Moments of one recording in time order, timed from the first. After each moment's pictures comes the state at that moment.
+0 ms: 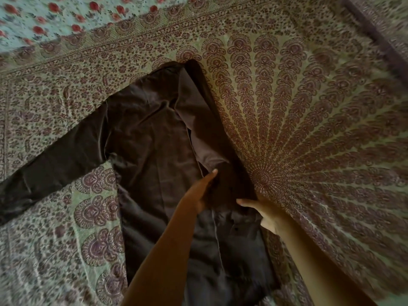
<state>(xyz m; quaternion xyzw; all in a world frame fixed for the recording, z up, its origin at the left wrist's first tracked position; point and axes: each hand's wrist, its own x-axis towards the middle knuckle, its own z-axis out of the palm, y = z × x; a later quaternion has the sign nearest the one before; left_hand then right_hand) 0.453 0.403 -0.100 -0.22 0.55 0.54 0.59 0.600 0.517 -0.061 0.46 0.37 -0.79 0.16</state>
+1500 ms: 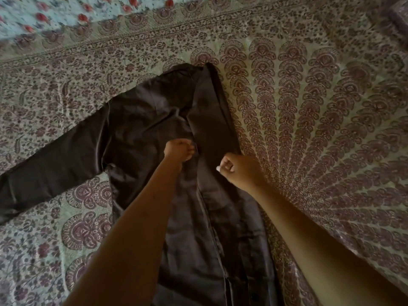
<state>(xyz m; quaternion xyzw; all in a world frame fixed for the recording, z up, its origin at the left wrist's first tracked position) 0.281 0.436 -0.115 -0.15 0.74 0.53 0.38 0.435 0.556 -0.087 0.24 0.90 -0.36 0.08</state>
